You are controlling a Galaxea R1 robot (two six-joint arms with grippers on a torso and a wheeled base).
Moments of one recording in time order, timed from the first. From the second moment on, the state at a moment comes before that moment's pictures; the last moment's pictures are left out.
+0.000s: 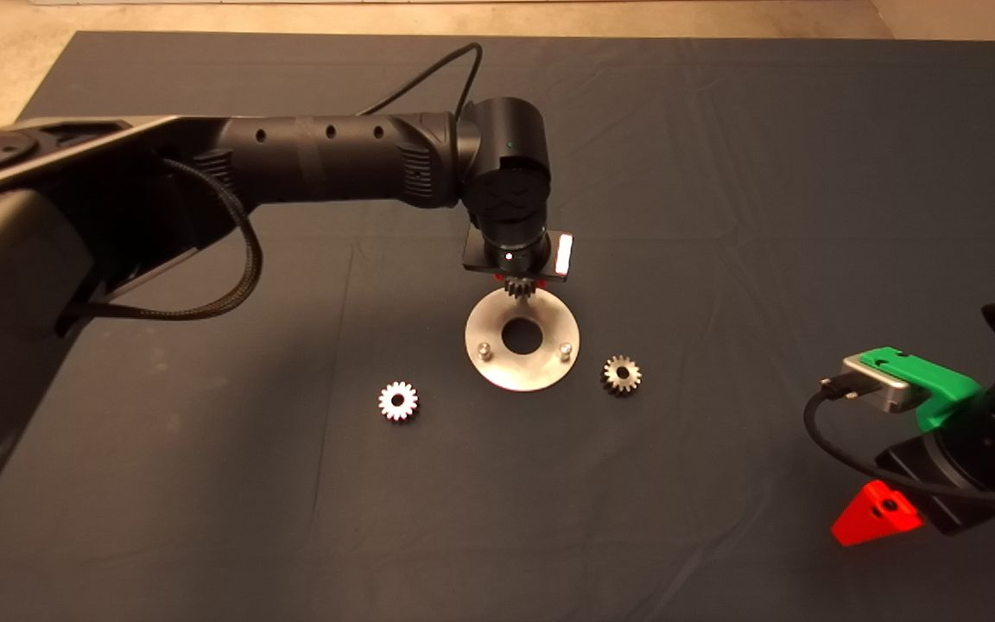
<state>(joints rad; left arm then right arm) -0.40 2.93 -1.41 0.53 1.37 -1.35 0.50 2.10 -0.47 0.12 -1.53 1.39</state>
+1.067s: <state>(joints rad) -0.40 2.93 -1.42 0.54 1.37 -1.35 0.50 2.10 -0.47 0.12 -1.53 1.39</state>
